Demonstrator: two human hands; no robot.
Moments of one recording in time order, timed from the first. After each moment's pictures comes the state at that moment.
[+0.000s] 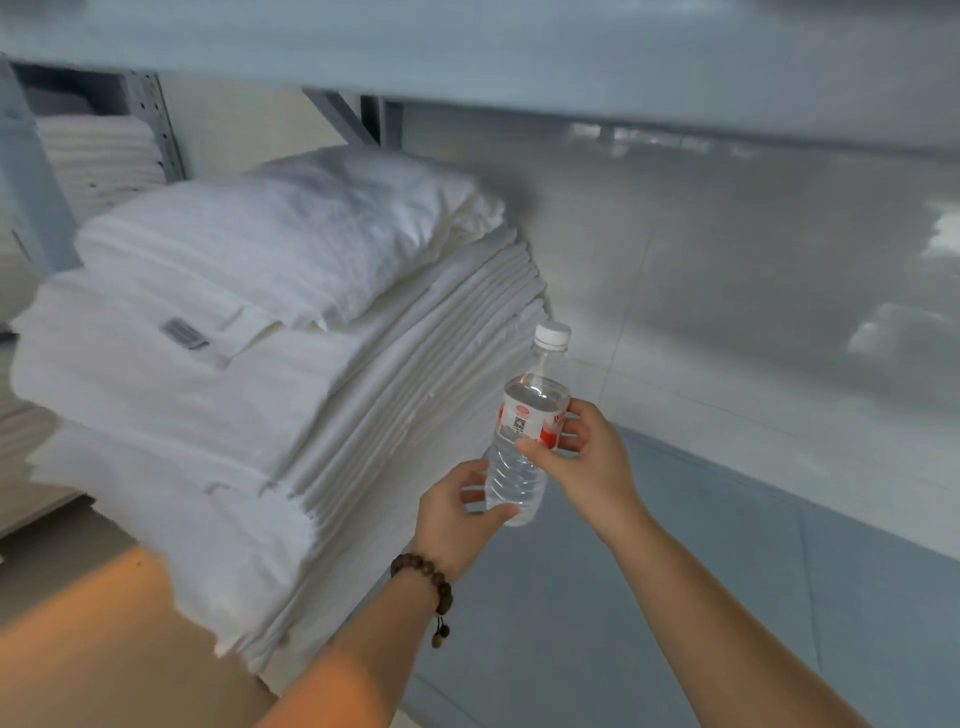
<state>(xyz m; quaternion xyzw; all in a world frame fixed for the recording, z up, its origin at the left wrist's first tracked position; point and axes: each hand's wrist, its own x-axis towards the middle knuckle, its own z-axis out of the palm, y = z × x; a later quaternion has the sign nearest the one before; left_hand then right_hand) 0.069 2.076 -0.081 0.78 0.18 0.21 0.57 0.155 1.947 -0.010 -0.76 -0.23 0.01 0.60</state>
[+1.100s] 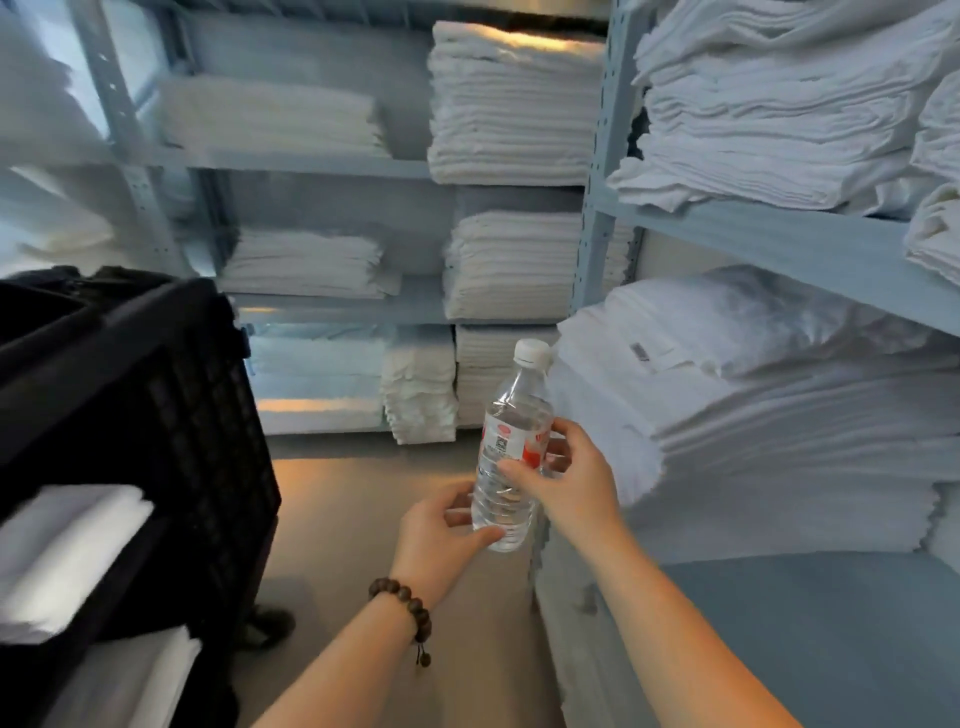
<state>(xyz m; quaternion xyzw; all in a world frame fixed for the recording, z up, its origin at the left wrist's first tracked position) -0.319 2.003 0.019 0.63 0.50 0.43 0.42 -0.161 1.984 0.083 -0.58 -0.56 0.24 0.53</state>
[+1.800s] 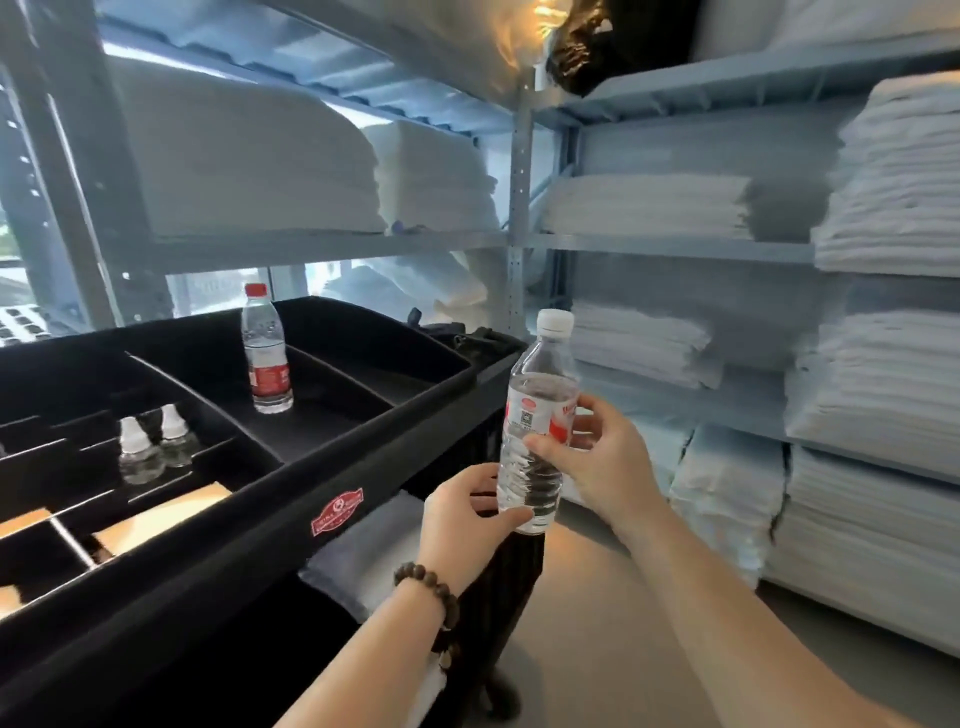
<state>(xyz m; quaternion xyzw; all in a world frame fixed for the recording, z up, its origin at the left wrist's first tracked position) -0.597 2.070 0.100 0.46 0.67 0.55 0.16 -0.462 2.147 0.169 -0.31 -0.75 0.36 0.46</state>
